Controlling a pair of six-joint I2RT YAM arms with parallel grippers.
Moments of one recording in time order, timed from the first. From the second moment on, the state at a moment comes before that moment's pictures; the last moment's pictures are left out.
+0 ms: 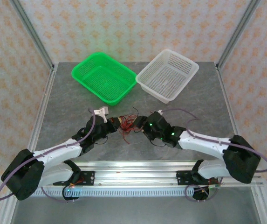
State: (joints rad) left arm -0.60 1.11 0.36 0.32 0.03 -0.93; right arm 0.90 1.31 0.64 0.01 0.03 1.44
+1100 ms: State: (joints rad) left arm -0.59 0.87 0.32 0.04 -0.13 -0.90; right arm 0.80 1.35 0.58 0.26 0.24 1.41
